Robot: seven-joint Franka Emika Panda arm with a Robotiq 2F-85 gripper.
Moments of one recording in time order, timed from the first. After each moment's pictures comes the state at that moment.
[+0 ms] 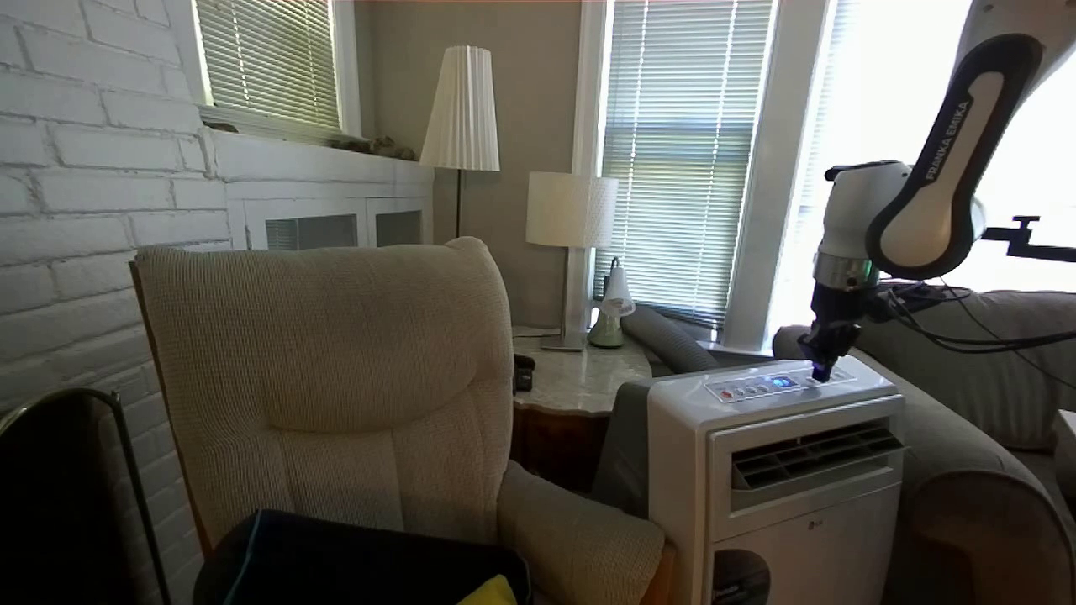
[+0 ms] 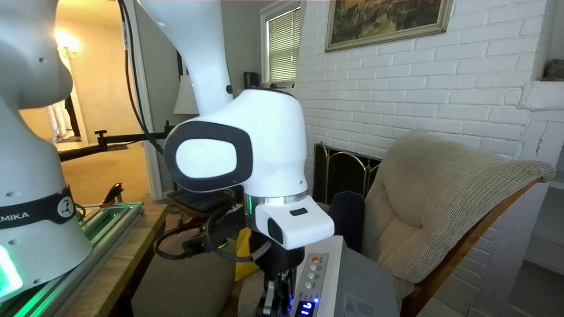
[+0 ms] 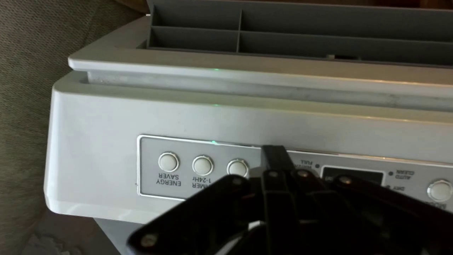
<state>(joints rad) -0.04 0.41 -0.31 -2.55 -0.18 3.03 0.30</state>
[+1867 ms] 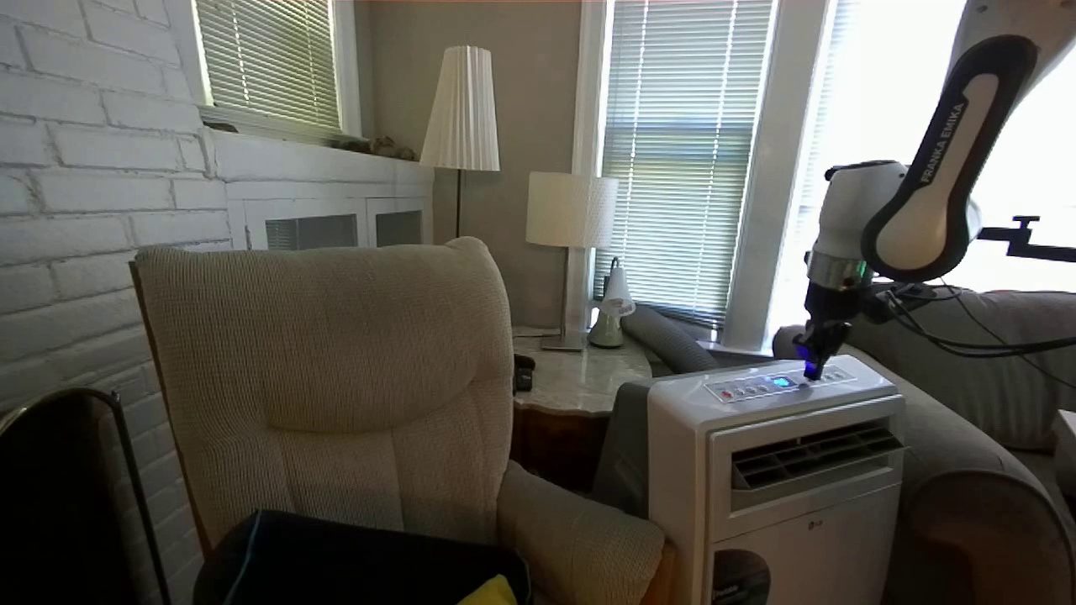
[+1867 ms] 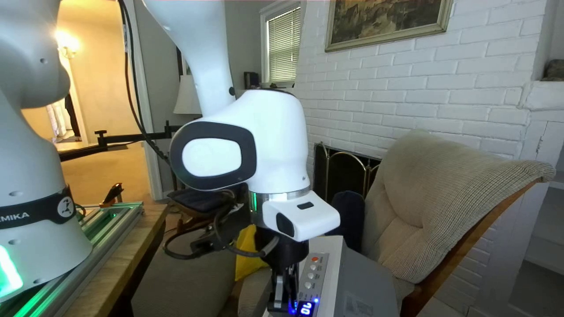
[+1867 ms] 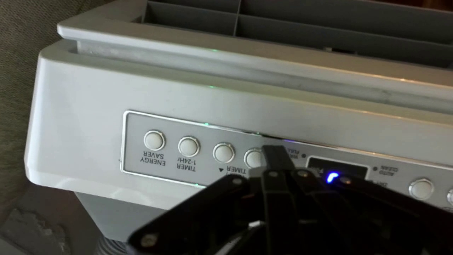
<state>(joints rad) 0.02 0.42 -0.34 -2.55 -0.16 3.06 0.22</state>
